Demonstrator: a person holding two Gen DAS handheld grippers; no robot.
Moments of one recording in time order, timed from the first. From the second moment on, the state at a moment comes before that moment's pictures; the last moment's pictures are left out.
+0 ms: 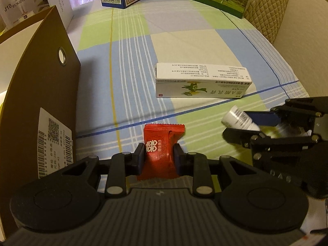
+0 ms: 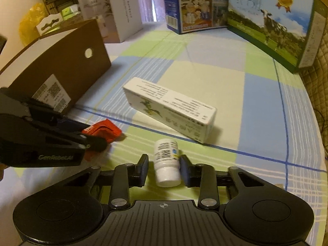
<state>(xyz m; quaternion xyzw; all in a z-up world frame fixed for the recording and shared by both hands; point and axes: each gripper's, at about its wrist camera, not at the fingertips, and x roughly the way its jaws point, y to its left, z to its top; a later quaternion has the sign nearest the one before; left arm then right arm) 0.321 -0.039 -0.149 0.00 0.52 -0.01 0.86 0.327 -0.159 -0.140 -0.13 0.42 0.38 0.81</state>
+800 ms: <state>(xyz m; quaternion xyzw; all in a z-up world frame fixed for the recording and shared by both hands) 0.285 -0.053 -0.127 0.00 0.51 -0.03 0.86 0.281 -0.187 -0.116 -0.07 0.45 0.37 0.81</state>
